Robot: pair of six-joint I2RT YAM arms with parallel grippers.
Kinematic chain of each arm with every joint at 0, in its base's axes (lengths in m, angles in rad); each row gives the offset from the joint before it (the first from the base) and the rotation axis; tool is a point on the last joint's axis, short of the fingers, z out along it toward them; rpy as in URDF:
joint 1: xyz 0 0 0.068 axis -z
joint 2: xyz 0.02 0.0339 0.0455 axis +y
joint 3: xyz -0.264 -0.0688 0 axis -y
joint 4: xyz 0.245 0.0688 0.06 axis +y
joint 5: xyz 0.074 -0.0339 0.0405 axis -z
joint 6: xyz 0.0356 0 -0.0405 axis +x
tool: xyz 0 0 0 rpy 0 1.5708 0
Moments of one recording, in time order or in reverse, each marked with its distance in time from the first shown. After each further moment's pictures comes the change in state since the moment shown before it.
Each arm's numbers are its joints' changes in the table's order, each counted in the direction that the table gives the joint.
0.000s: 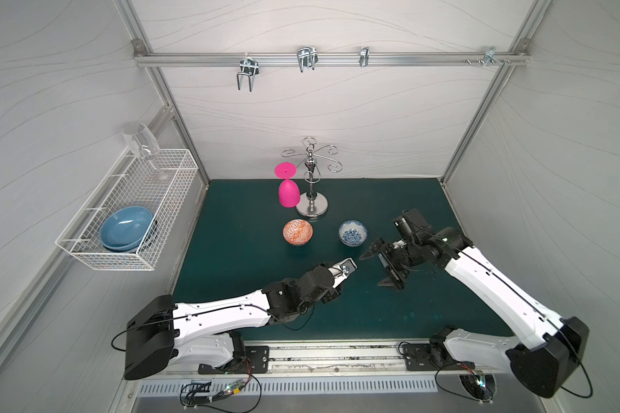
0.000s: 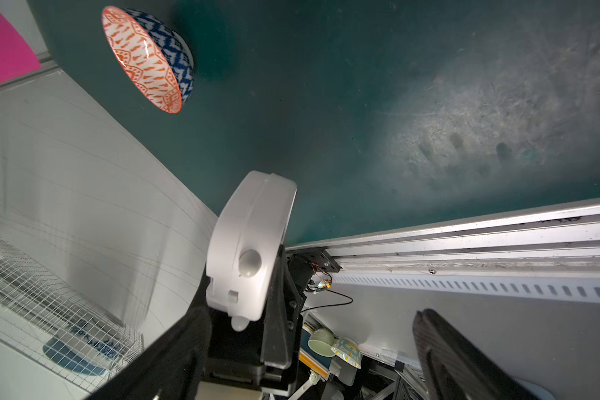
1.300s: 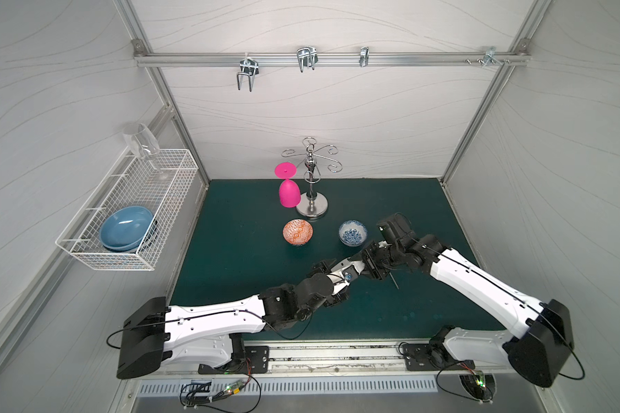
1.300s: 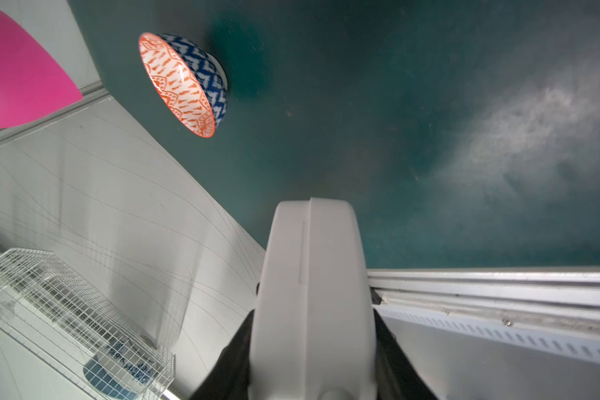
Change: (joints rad) left arm 0.057 -0.100 -0.011 0.006 -0.039 -0.016; right arm -0.029 0.010 -0.139 -0.326 0.080 0.102
